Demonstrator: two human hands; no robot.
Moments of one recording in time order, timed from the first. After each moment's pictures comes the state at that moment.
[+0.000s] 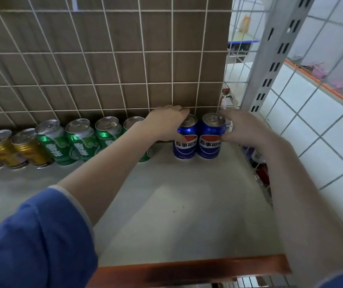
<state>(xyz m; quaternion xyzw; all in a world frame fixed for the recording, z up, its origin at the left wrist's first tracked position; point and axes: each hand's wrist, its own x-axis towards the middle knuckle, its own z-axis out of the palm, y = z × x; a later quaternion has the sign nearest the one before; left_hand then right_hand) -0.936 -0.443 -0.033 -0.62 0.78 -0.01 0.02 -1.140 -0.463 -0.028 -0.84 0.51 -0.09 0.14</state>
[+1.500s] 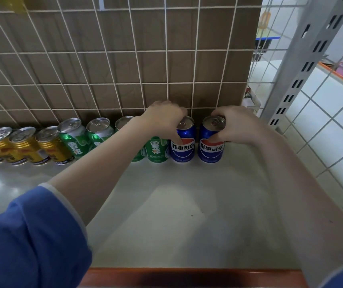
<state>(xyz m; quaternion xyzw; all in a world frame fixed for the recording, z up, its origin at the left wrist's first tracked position) -0.890 -0.435 -0.022 -0.62 0.78 -0.03 0.05 -1.086 -0.481 -0.033 -0.87 0.45 -0.09 0.18</state>
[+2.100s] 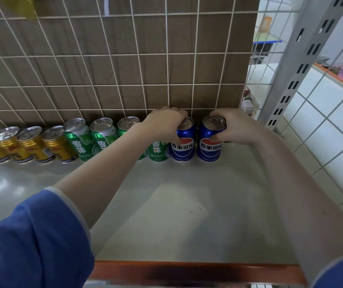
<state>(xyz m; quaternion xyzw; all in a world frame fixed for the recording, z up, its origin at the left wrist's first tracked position) -0.893 -0.426 -0.033 -0.65 0.76 0.01 0.01 -1.092 -0.483 -0.041 -0.86 0.43 -0.12 0.23</state>
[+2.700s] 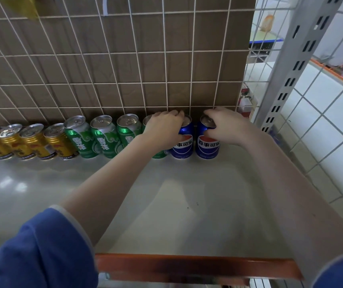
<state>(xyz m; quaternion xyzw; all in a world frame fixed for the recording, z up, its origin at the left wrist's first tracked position) -0.915 -0.407 -0.043 -0.70 0.71 -0.06 0.00 -1.078 -0.468 -0.037 -0.89 0.44 -0.06 0.09</state>
